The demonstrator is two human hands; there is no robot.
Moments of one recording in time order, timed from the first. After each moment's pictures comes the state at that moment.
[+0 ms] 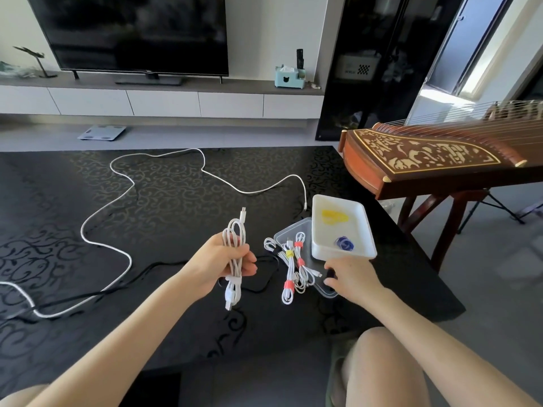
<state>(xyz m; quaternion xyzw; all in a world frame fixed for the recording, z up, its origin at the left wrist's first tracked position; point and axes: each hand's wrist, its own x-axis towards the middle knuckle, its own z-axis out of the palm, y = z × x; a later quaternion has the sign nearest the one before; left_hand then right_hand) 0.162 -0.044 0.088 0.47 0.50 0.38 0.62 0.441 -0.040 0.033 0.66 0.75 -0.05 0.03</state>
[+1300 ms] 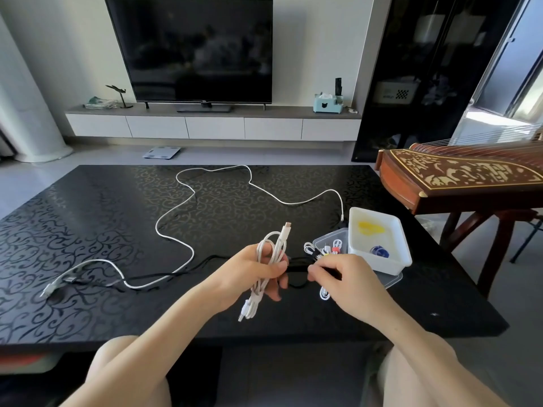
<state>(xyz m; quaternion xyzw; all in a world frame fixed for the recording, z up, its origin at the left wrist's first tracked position) 0.129 -0.135 0.132 0.59 0.40 0.35 0.61 0.332 -0.147 0.140 0.50 0.77 -0.24 -0.31</state>
